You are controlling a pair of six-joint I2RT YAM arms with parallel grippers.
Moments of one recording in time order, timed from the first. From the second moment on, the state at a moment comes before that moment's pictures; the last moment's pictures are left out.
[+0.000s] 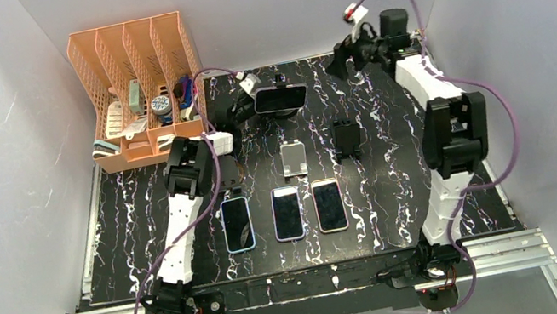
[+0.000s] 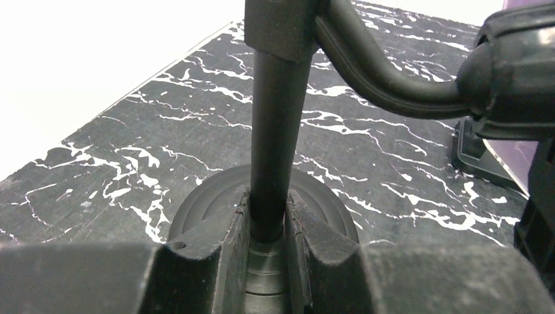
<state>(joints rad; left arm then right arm) -0.36 2.69 1.84 0.94 0.78 -0.11 0.08 2.00 1.65 -0.16 -0.75 -0.29</state>
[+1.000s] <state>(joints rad) -0.31 2.36 1.39 0.76 0.51 0.13 0.07 1.60 1.35 0.16 -0.76 -0.13</state>
